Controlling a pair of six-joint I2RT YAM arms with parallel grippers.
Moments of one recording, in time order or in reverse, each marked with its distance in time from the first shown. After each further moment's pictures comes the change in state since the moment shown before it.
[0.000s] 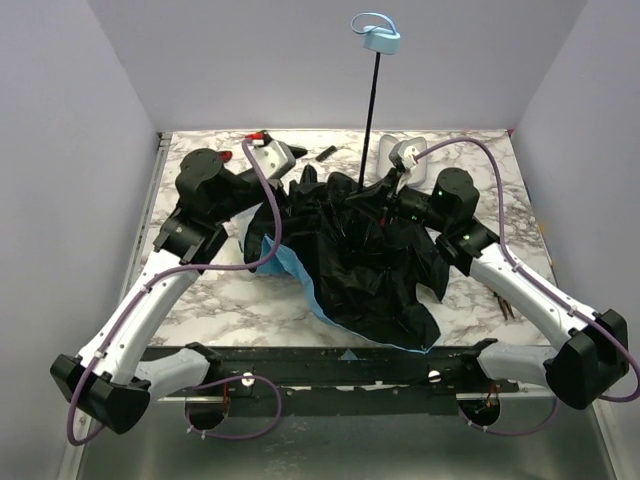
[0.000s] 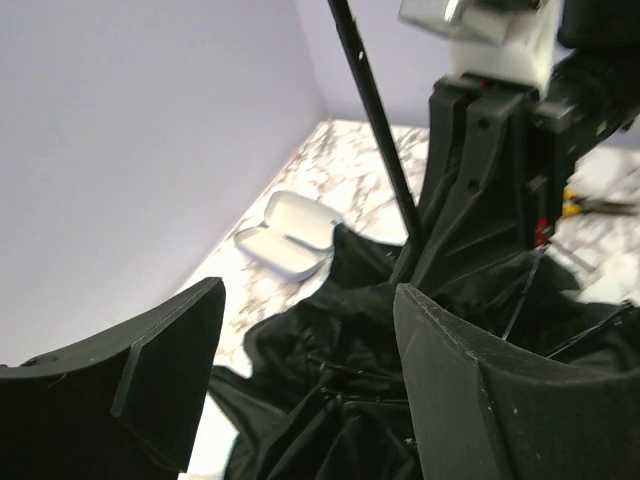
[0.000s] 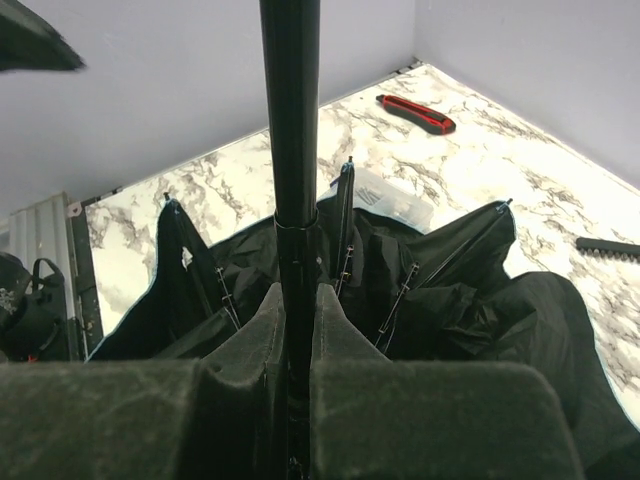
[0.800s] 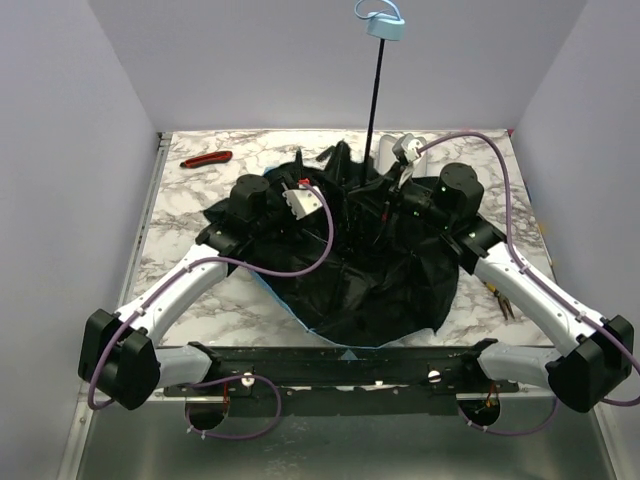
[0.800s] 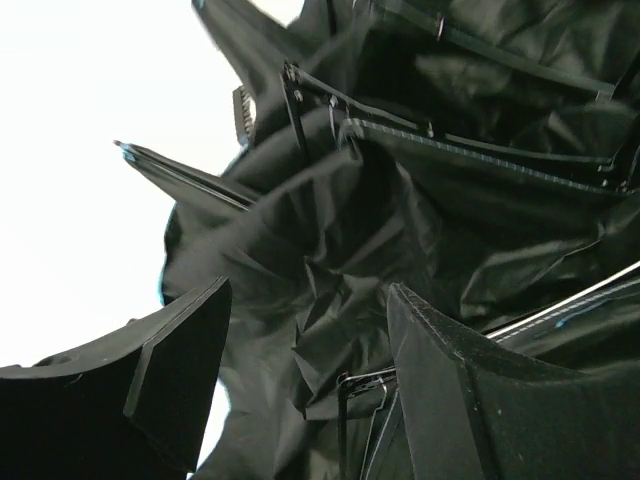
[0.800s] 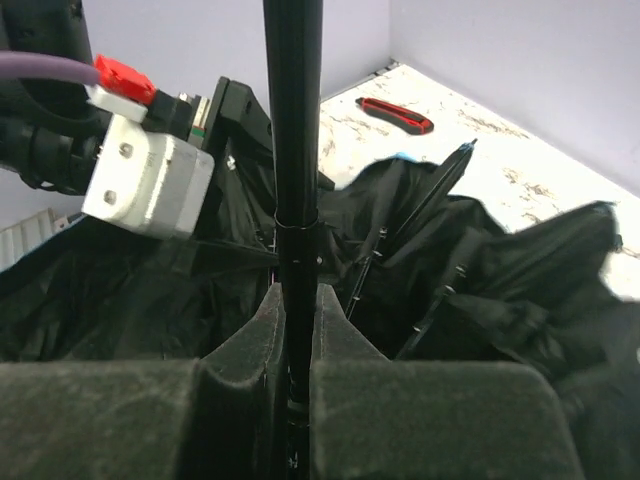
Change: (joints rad) left arm -0.050 0.121 -0.286 -0.058 -0.391 0.480; right arm 0.003 -0.023 0.057 -0.085 0.082 0.001
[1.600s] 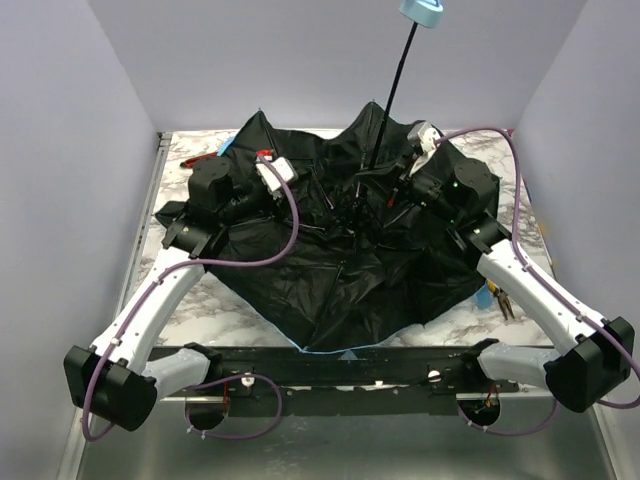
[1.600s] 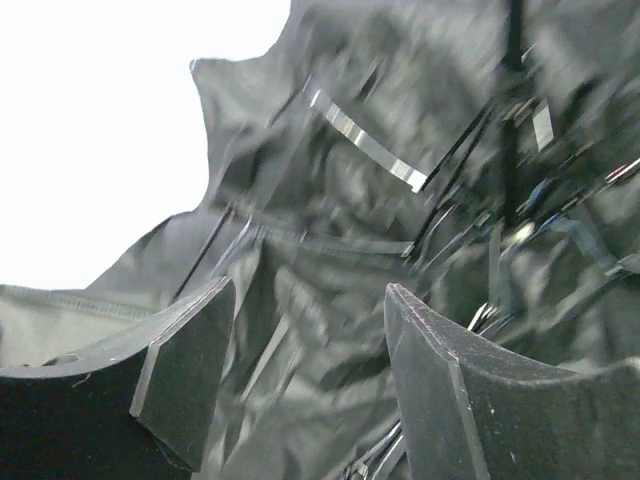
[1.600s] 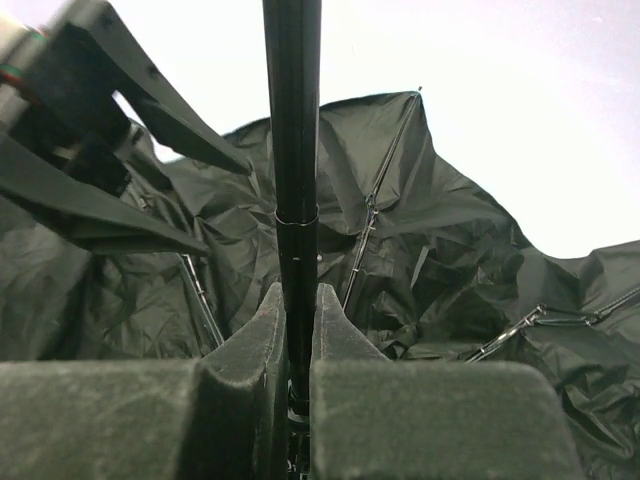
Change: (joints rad) left arm 0.147 -0.101 0.111 -0.037 0.327 -0.209; right arm -0.039 0.000 0.023 0.084 0.010 0.016
